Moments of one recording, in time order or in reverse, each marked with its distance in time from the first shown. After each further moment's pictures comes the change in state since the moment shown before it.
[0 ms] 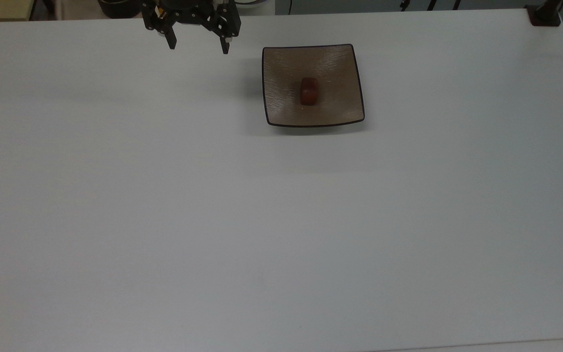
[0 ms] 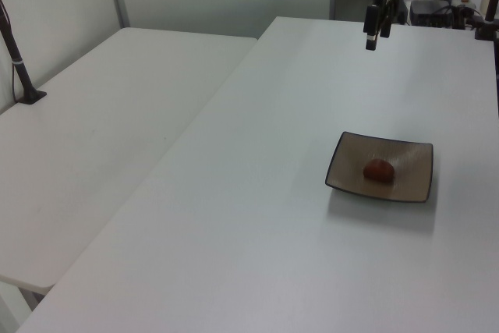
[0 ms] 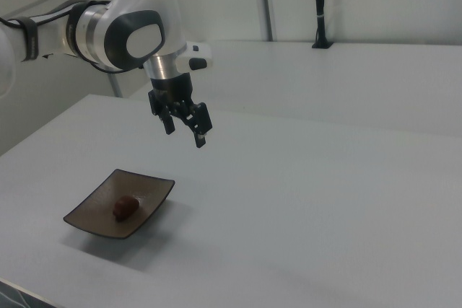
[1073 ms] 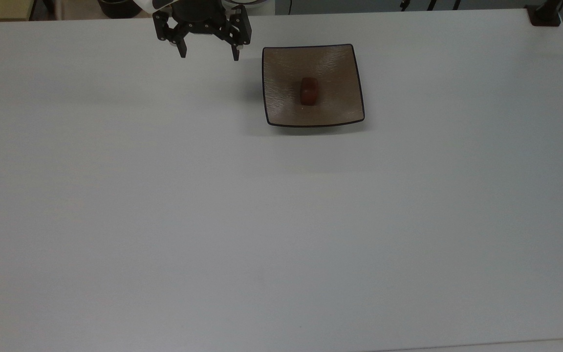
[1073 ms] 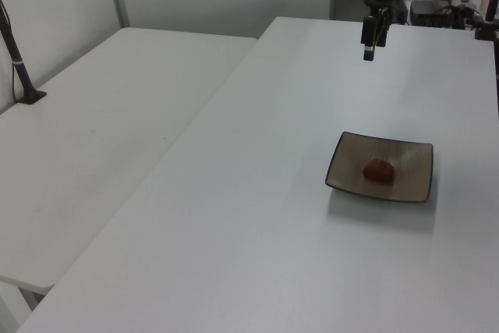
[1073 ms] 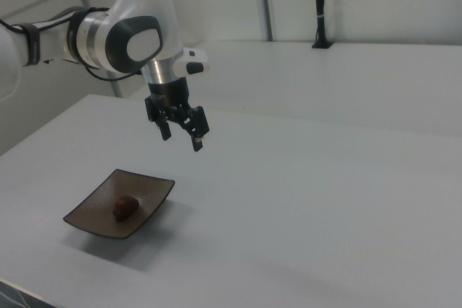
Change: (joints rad) arm -0.010 0.029 0.046 -0.001 -0.021 0.000 -0.020
